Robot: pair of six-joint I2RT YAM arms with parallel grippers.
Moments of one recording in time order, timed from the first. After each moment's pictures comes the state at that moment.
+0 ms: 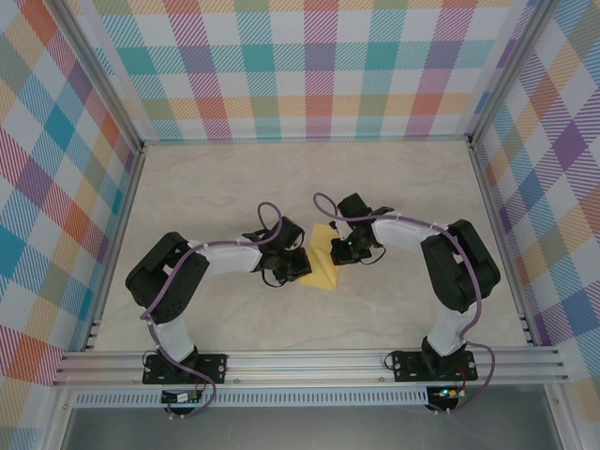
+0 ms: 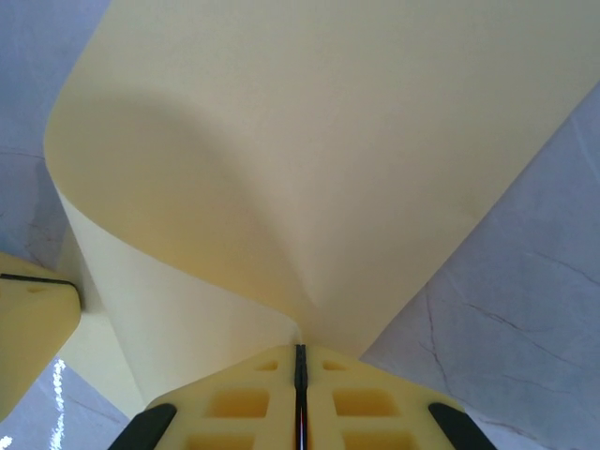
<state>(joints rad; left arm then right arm) -0.74 1.78 0.93 -0.24 0.28 -1.02 0.54 1.79 1.06 -0.59 -0.29 0.26</state>
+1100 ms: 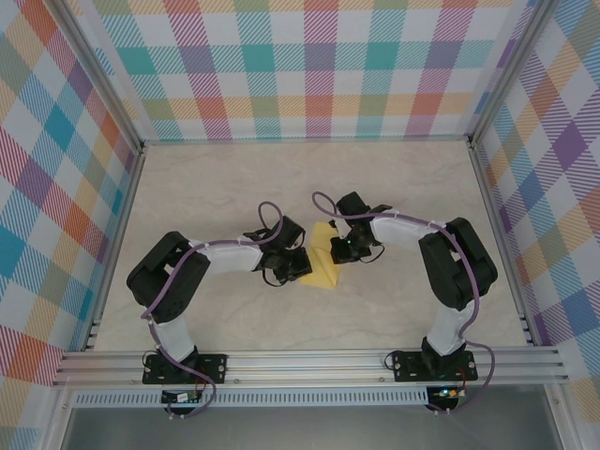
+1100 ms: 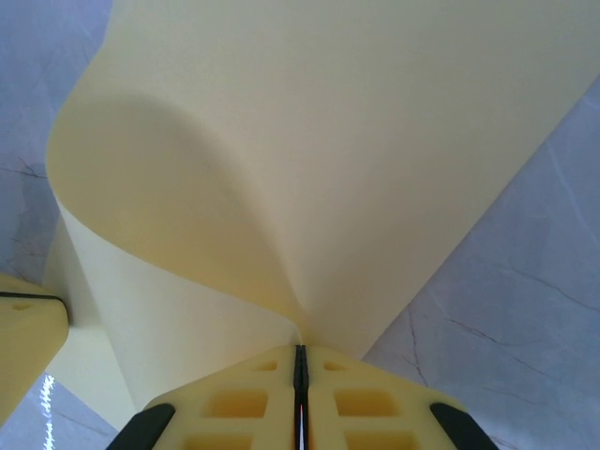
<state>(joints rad) -0.74 1.79 0.95 -0.24 0.28 -1.02 0.54 1.81 1.09 -0.61 -0.27 0.26</state>
